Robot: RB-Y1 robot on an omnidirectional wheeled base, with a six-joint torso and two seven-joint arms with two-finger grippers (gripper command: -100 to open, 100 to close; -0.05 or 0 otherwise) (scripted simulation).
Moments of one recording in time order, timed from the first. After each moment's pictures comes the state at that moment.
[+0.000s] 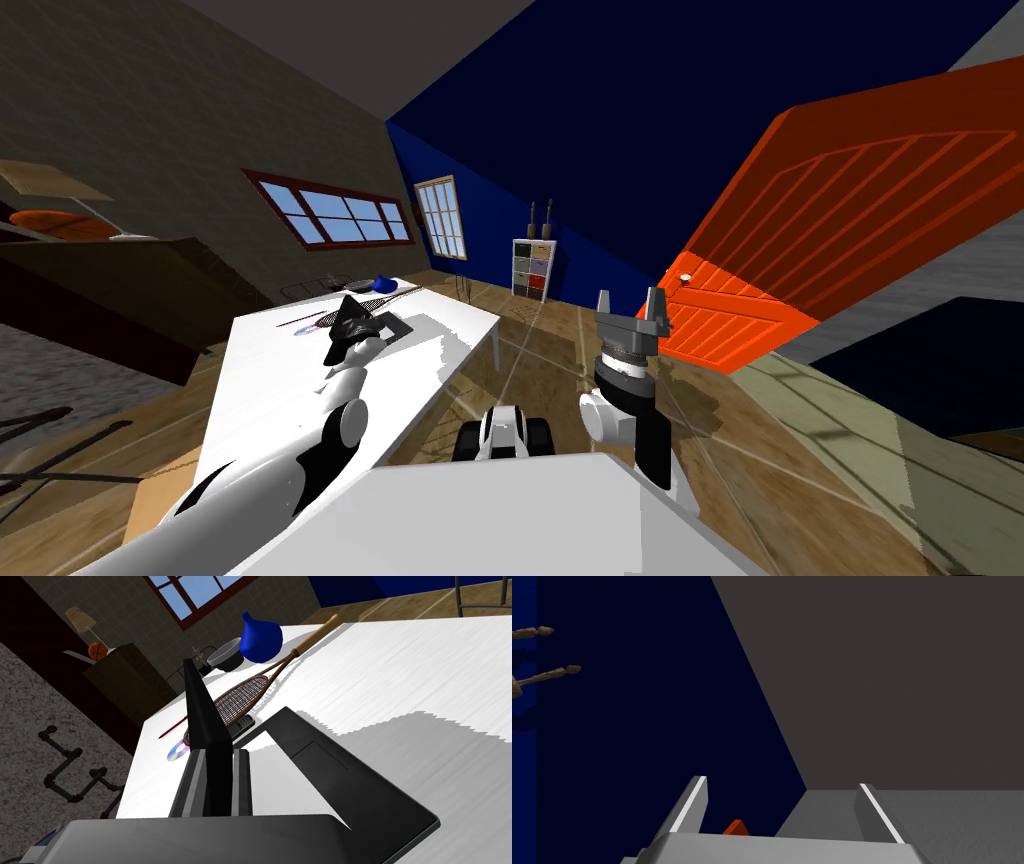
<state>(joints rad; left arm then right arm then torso) -0.46 0.45 0.70 -0.82 0.59 -0.15 0.45 0.46 0.03 0.03 -2.39 -0.08 -0.61 -0.08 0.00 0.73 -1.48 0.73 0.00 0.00</state>
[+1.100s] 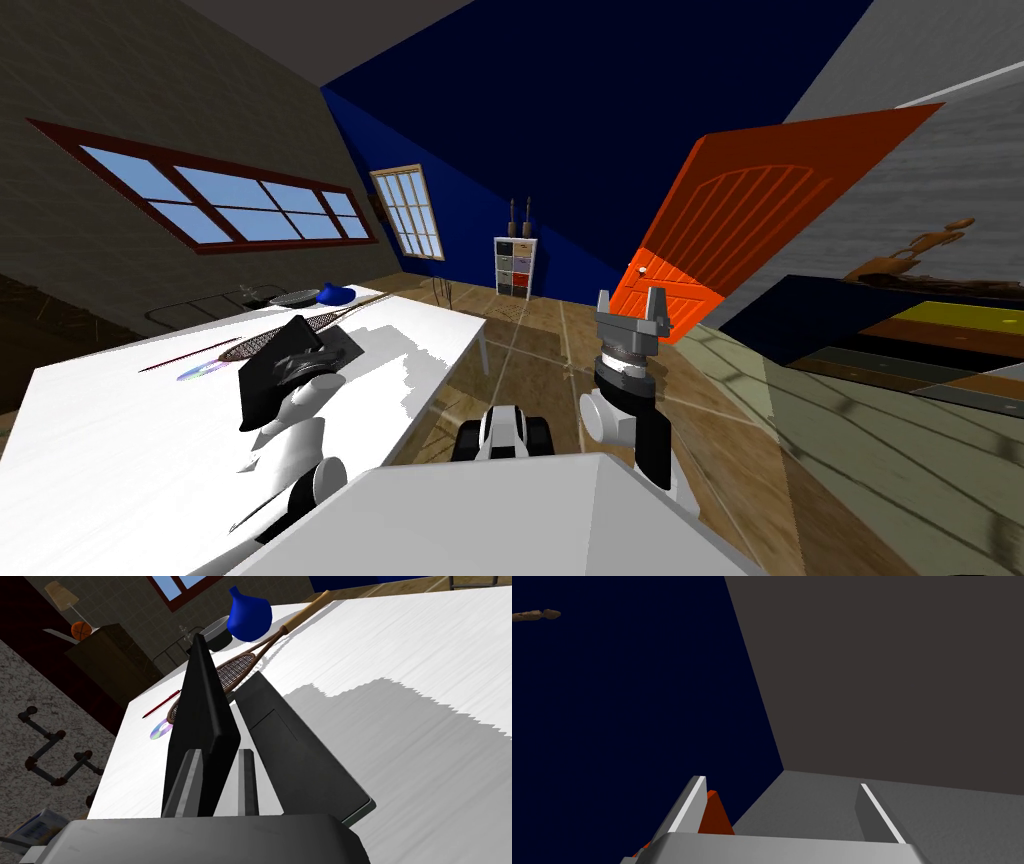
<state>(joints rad) -0.19 0.32 0.92 -1.15 0.64 -0.02 0.42 0.46 0.03 0.03 -2.39 -0.08 -0.61 -0.08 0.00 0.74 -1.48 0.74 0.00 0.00</state>
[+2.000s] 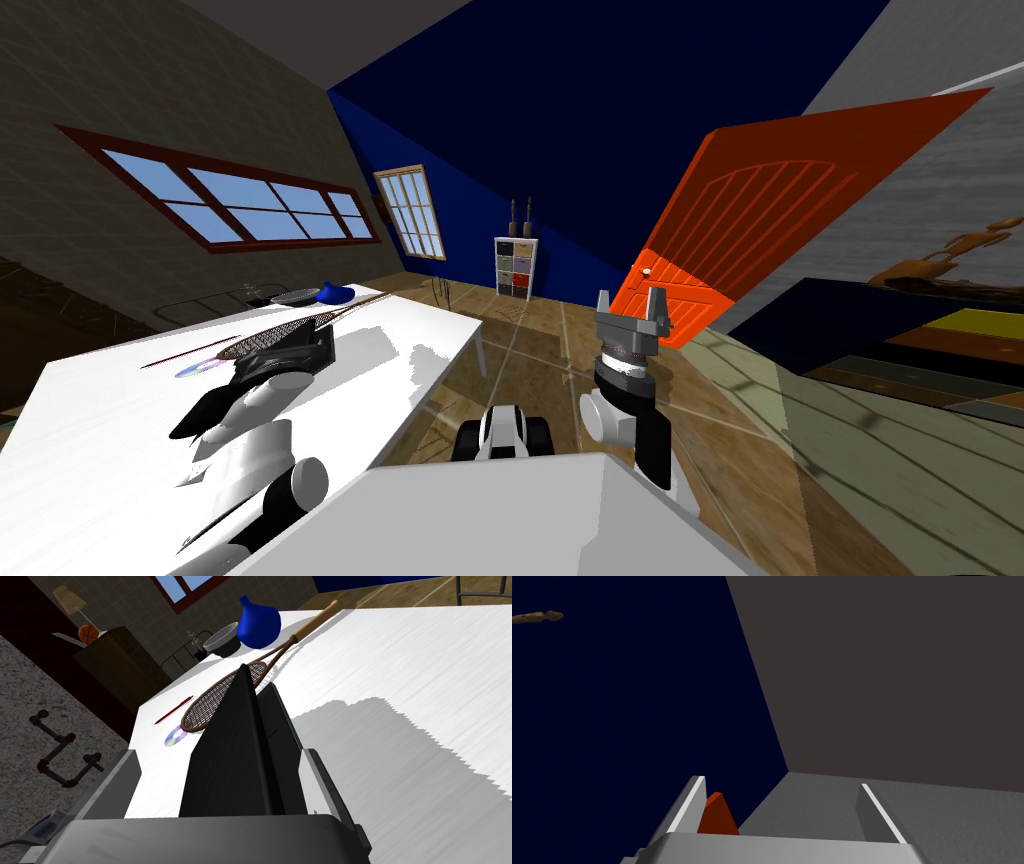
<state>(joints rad) -0.19 0.41 0.99 -1.21 0.65 0.13 0.42 0.46 0.03 0.03 -2.39 -0.08 -0.61 -0.08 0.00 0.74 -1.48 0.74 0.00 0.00</state>
